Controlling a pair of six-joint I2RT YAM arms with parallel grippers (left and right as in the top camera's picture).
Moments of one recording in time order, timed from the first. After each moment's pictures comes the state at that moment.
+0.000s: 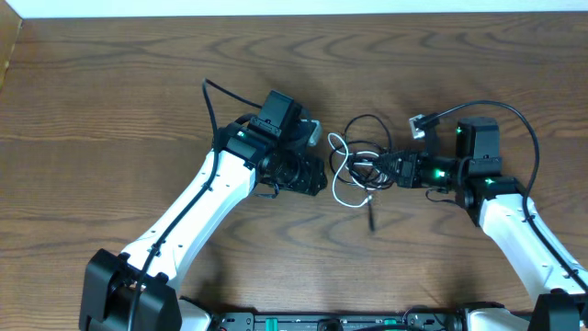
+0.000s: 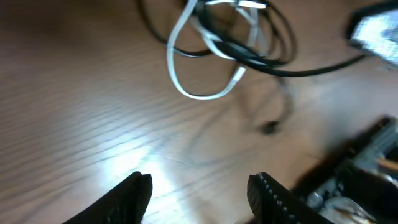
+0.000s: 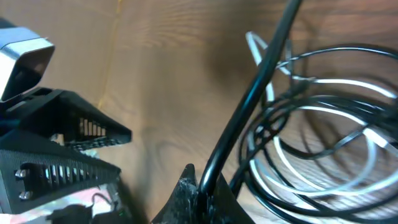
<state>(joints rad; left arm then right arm) -0.50 1.57 1.22 -0.90 0.44 -0.24 0.09 1.38 0.71 -0.18 -0.90 0.38</state>
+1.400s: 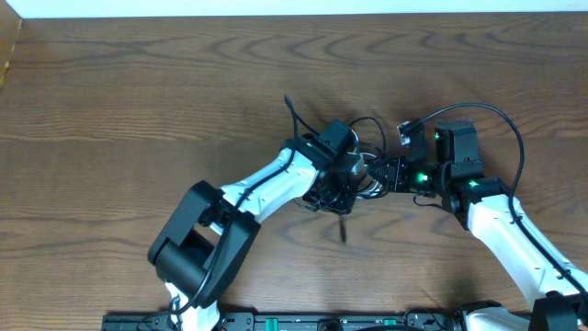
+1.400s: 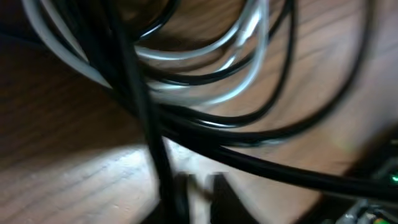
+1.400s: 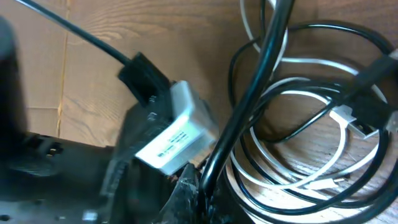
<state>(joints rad) -0.69 1.92 1.21 -0.69 0.47 -0.30 0.19 1.38 0.71 -0.23 -0.68 0.43</state>
